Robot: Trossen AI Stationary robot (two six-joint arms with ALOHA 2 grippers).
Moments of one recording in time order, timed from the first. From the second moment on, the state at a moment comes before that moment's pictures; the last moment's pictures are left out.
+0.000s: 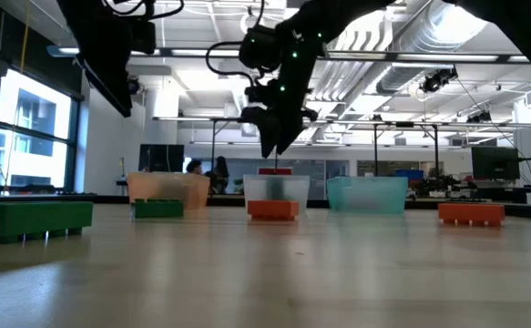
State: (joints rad) left arm 0.31 1.06 0.90 -0.97 -0.12 -0.25; right arm -0.31 2.09 1.77 -0.77 0.38 0.20
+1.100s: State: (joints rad) left arm -0.02 1.06 0.75 -0.77 -0.15 -0.36; right arm 0.04 2.09 1.85 -1.43 0.50 0.34
